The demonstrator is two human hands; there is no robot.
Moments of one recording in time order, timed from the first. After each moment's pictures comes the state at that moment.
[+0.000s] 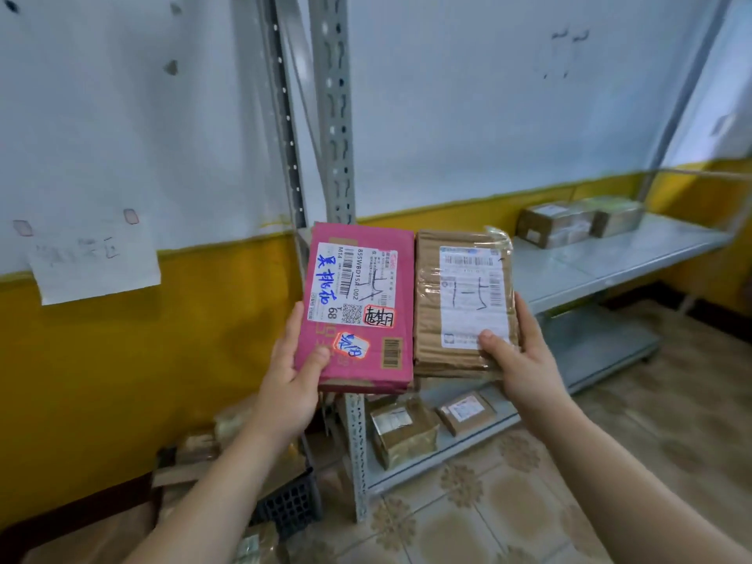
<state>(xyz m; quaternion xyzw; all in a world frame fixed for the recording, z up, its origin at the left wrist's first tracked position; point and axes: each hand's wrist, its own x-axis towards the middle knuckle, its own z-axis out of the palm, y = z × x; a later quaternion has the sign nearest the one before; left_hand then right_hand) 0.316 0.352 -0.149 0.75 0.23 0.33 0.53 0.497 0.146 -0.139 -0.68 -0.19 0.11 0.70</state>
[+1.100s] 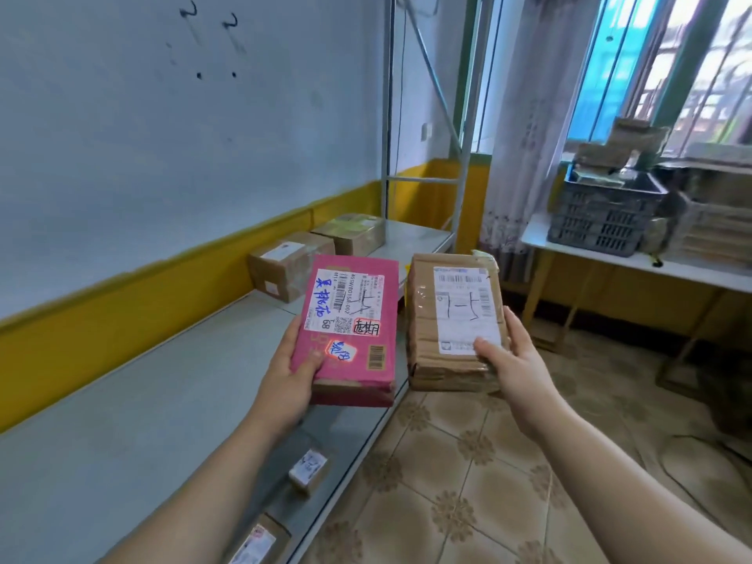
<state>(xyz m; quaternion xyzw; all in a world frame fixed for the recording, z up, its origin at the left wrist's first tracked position) 0.969 0.147 -0.159 0.75 0.05 0.12 0.65 0.991 -0.131 -0.138 -0.71 0.05 -0.06 0.70</state>
